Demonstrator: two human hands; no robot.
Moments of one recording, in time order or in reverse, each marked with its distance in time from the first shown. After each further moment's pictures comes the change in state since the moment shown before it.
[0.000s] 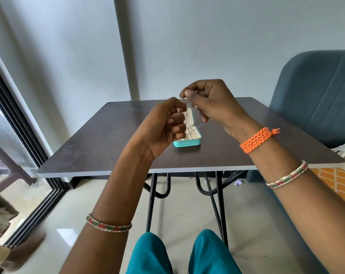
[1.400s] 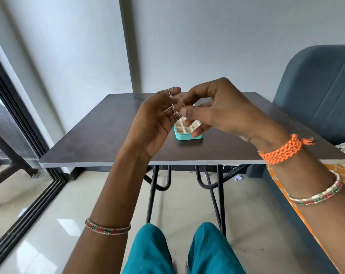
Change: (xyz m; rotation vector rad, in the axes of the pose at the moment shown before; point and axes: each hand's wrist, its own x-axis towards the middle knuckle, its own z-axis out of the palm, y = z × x) left_hand -0.011 -0.010 -0.022 -0.168 -0.028 0.251; right_hand -0.040 -0.026 0.003 0.045 -0.194 0.045
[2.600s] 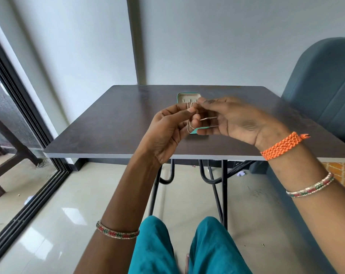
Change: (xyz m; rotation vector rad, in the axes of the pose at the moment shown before) left_hand -0.010 -0.022 -0.005 -0.017 0.078 -0.136; right_hand 0.017 0.050 -0.003 0.417 -0.190 0.349
